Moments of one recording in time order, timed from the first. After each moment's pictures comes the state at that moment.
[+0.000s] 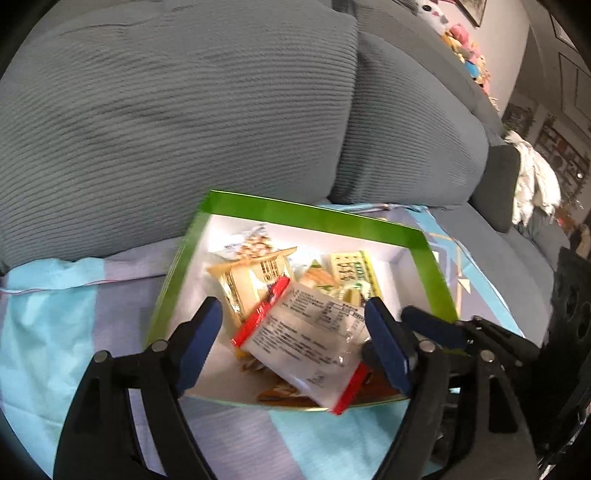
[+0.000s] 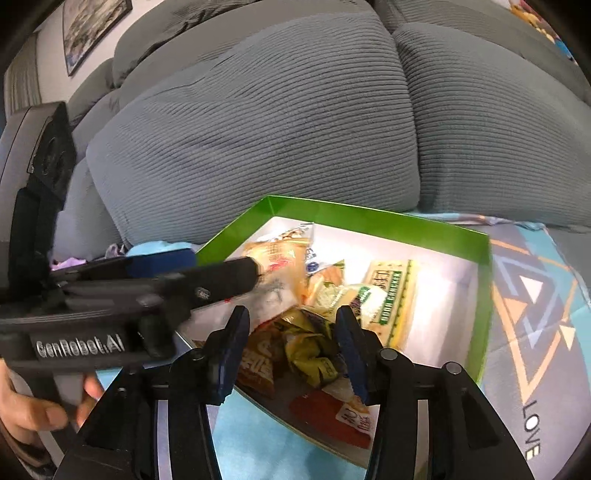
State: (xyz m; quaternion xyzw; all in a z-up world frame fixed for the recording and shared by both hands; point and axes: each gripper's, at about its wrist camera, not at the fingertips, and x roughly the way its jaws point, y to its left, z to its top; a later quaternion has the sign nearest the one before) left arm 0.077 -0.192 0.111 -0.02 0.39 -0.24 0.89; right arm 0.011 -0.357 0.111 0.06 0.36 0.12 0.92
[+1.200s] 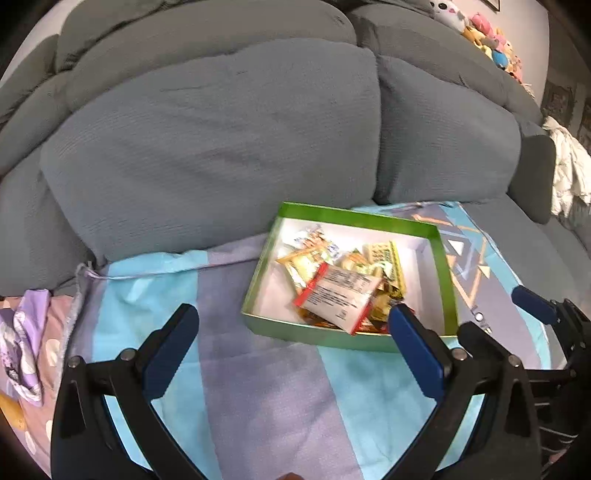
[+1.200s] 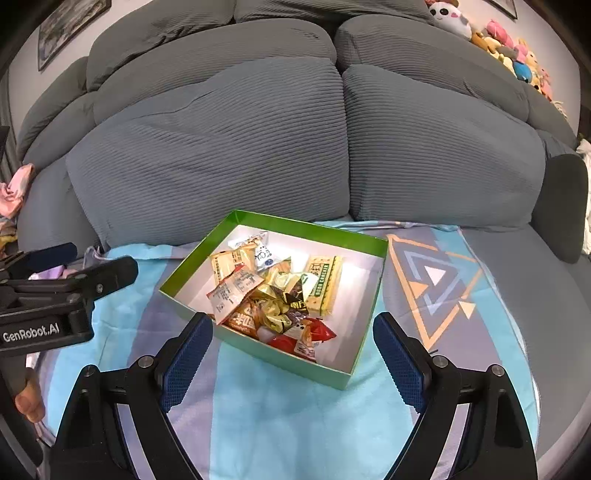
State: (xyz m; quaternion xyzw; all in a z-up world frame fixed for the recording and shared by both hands) left arm 0.006 -0.168 0.191 0.05 0.40 -0.13 0.91; right arm -0.061 -0.363 0.200 0.03 0.39 0.01 0.92
